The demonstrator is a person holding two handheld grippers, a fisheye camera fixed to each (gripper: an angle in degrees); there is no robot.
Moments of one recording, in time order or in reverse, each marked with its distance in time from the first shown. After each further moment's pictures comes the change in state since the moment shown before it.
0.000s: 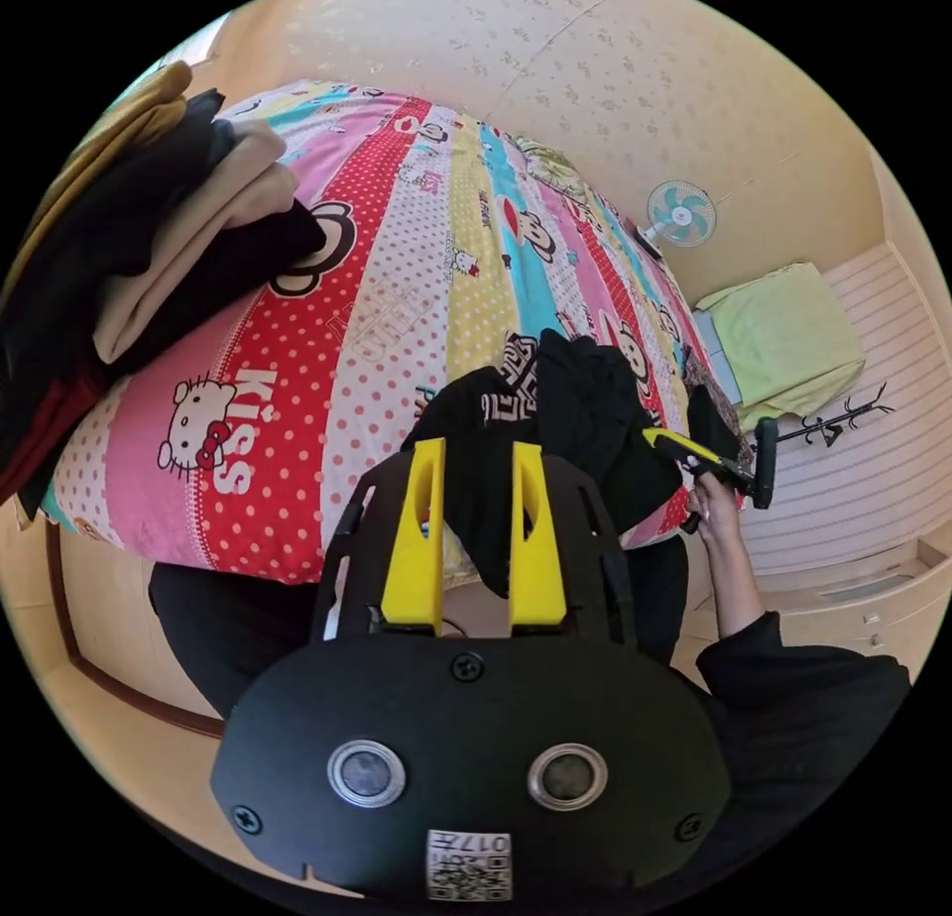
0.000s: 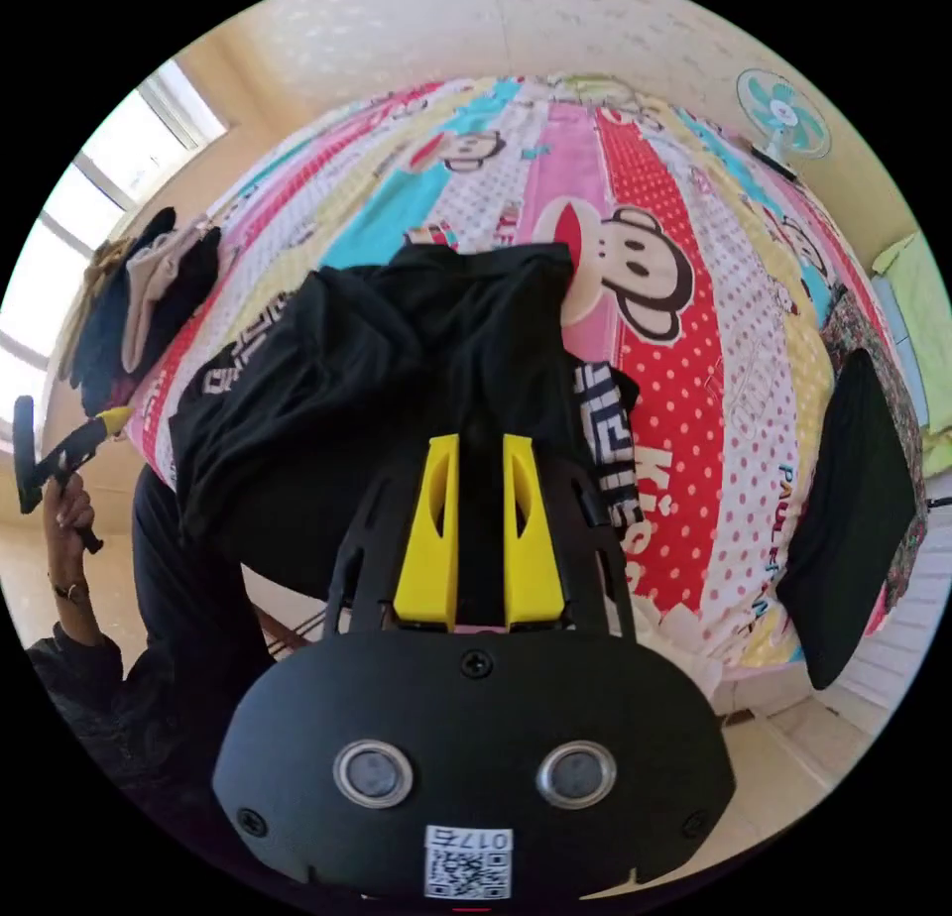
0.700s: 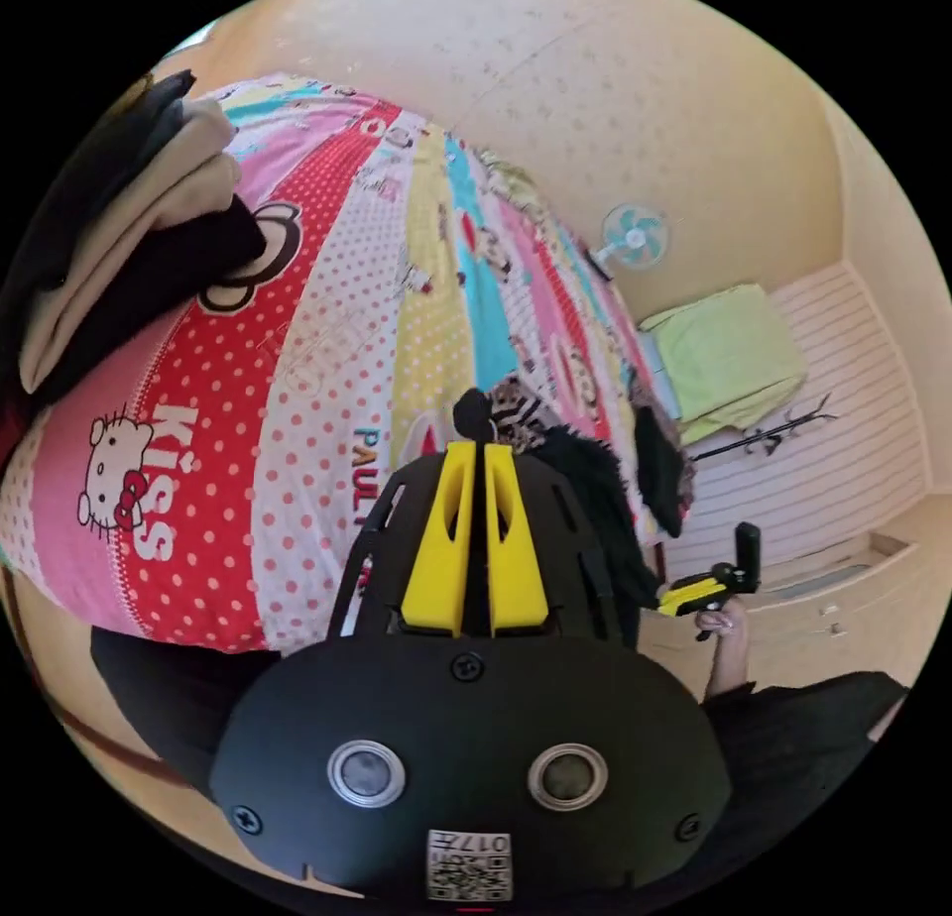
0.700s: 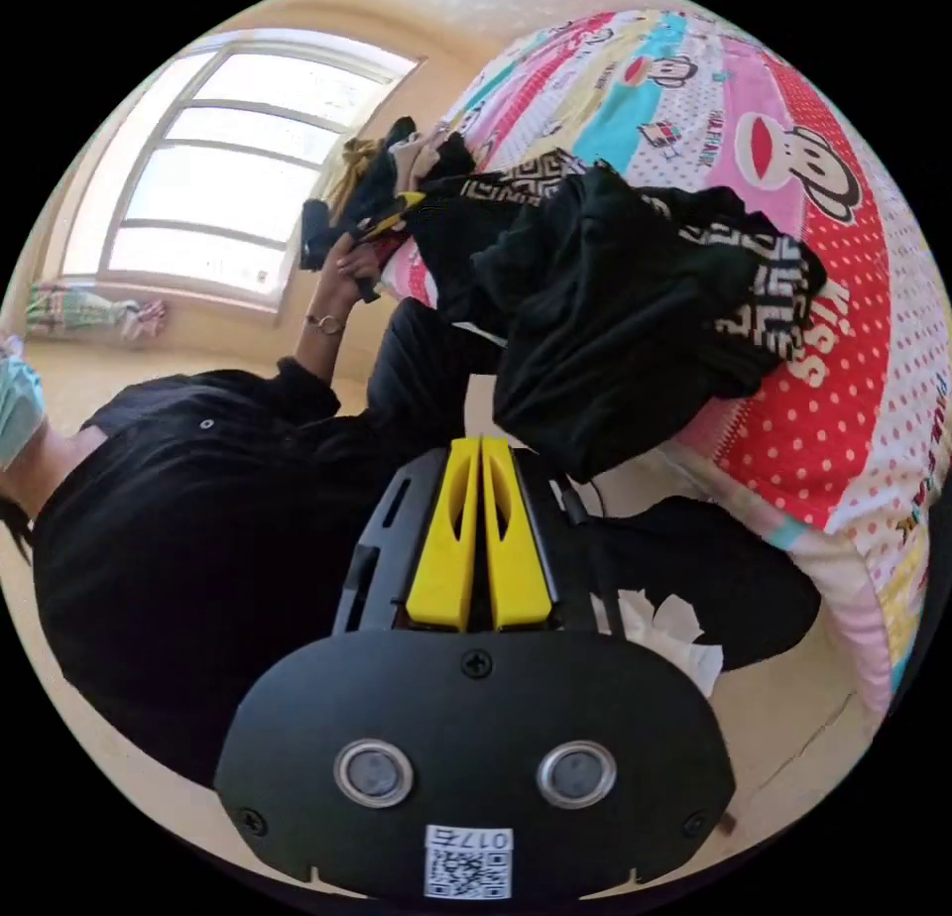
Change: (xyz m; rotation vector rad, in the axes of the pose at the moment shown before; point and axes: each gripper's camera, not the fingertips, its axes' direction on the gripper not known) left arm -0.017 0.051 -0.010 0.107 0.277 0.019; right arm 0.094 0.173 -0.138 -0.126 -0.762 -0.414
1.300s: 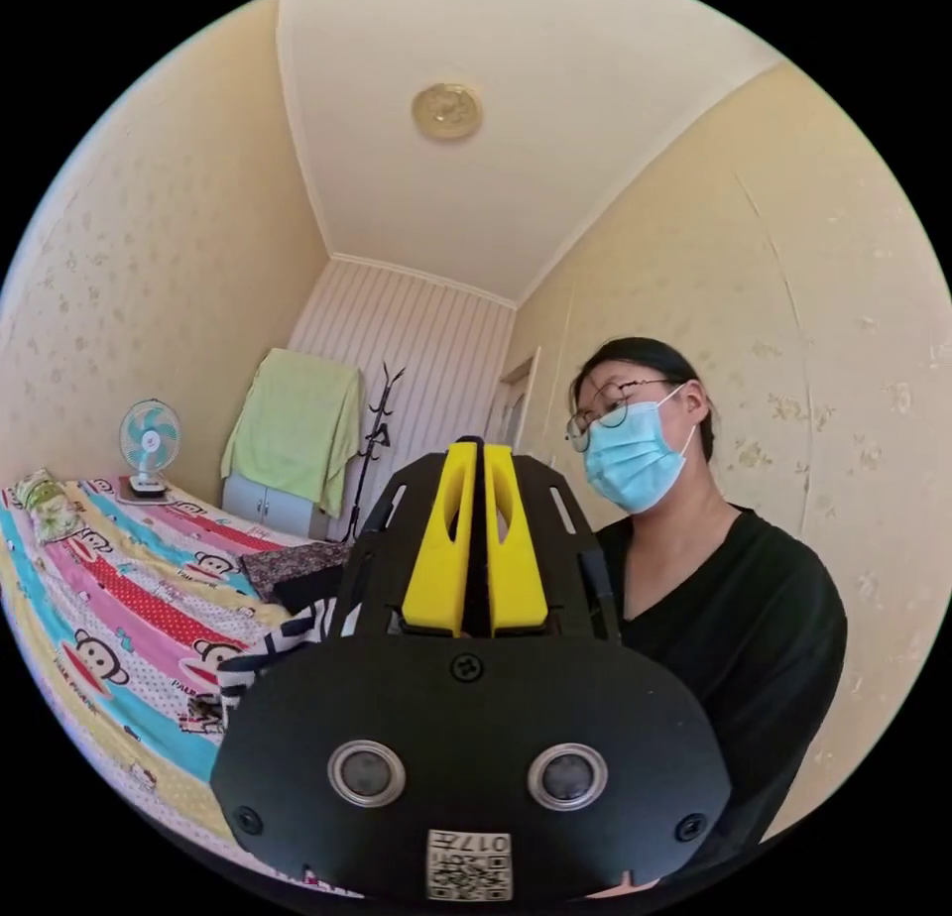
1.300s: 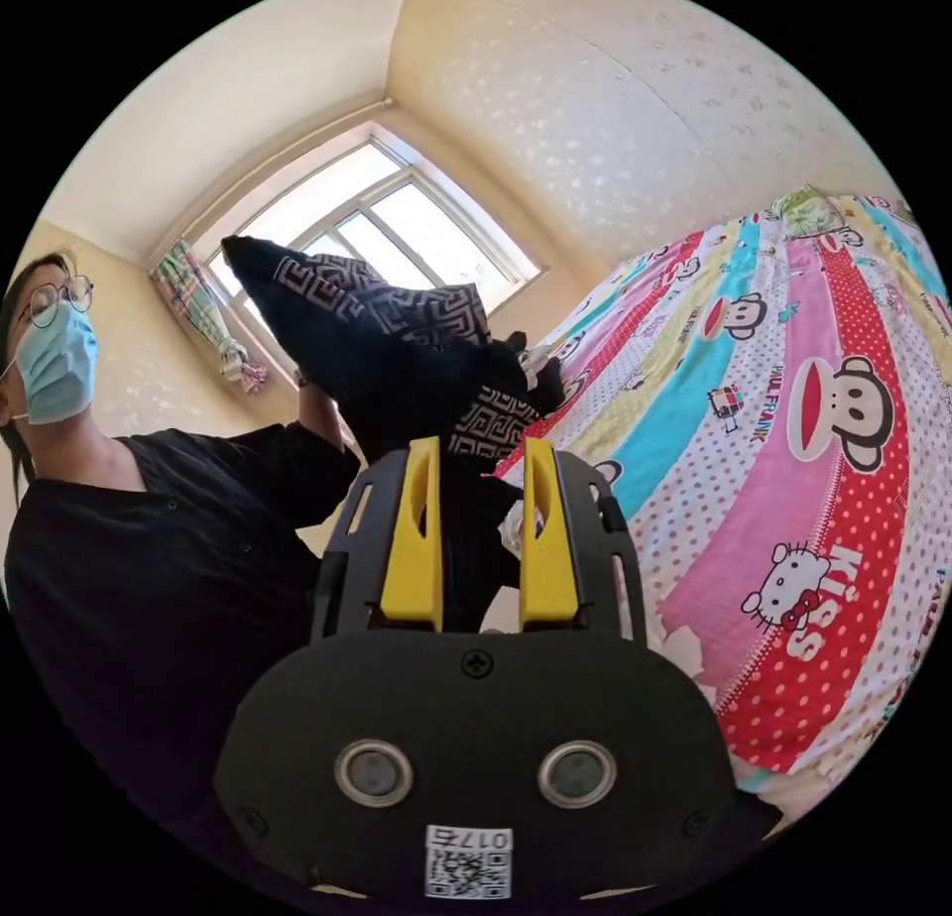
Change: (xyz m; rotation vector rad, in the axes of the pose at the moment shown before) left arm 0.277 0.021 -0.273 0.179 1.039 0.971; right arm 0.005 0.019 -0.126 0.659 -0.020 -0.267
